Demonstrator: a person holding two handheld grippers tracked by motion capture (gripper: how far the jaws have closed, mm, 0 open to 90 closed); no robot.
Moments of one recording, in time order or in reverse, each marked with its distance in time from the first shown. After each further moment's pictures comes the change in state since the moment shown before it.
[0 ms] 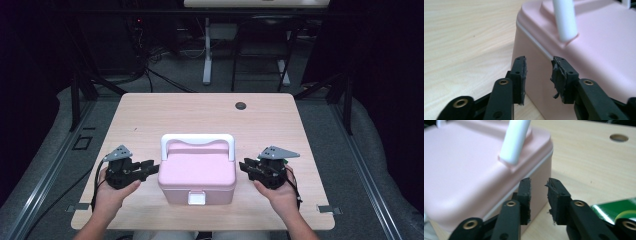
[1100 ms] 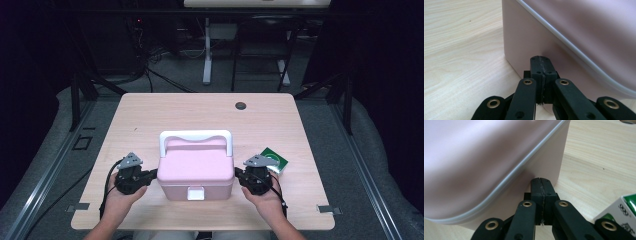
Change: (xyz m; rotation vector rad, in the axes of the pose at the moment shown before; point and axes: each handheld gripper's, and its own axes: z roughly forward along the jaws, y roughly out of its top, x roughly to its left) left arm -0.010 -0.030 0.026 0.064 0.052 0.033; right arm 0.021 -0.029 0.037 0.077 -0.070 -0.007
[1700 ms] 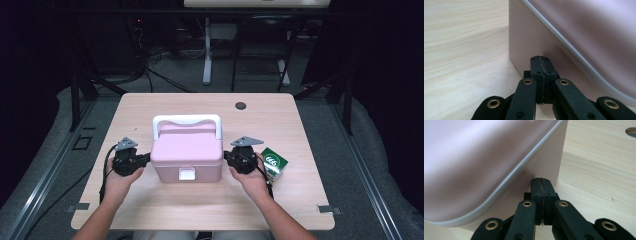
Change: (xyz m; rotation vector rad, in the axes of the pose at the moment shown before) left arm 0.044 0.021 0.015 -0.022 0.081 -0.063; right arm -0.009 0.038 0.051 0.000 -0.006 0.011
